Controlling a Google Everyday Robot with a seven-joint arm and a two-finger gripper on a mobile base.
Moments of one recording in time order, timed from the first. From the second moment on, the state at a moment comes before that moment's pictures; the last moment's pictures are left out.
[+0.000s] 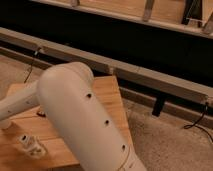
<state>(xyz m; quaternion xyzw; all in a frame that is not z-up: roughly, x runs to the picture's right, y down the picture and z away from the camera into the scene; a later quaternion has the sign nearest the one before) -0.619 0.122 0.670 -0.10 -0.45 -0.06 0.89</state>
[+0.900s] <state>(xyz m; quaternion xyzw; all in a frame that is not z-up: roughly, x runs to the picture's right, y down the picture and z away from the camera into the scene) -0.598 0.120 0.672 -0.09 -0.45 -0.03 0.89</state>
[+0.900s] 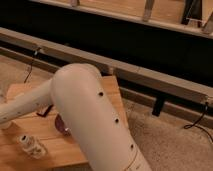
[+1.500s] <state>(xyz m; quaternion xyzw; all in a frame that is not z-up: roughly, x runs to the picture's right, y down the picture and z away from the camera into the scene) -0.532 0.155 0.675 -0.17 -0.30 -0.04 0.94</state>
